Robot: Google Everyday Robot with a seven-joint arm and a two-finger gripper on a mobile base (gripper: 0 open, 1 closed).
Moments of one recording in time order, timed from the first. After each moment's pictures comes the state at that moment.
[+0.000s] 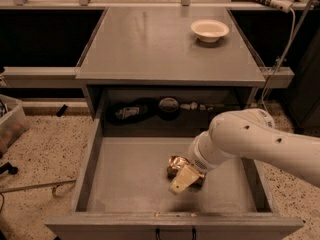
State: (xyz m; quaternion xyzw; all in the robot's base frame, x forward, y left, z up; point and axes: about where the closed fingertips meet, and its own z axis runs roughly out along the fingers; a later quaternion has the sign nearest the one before) arm 0.482 -0.081 0.660 -0.50 0.84 0.08 0.21
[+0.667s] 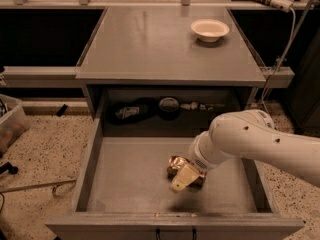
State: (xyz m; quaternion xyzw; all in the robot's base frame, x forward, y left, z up) arm 0.488 -0.086 0.655 -0.50 0.84 0.07 0.21
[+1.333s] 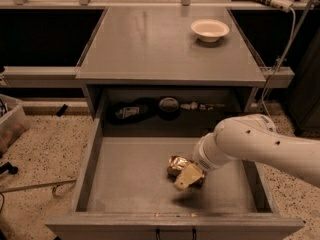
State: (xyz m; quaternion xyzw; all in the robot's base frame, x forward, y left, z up) arm 0.502 -0.104 0.634 -0.47 0.85 0.07 0.22
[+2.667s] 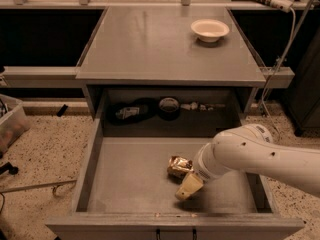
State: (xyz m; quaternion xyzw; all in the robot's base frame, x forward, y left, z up) arm 0.485 -0.106 0.609 -0.48 0.85 0.06 0.20
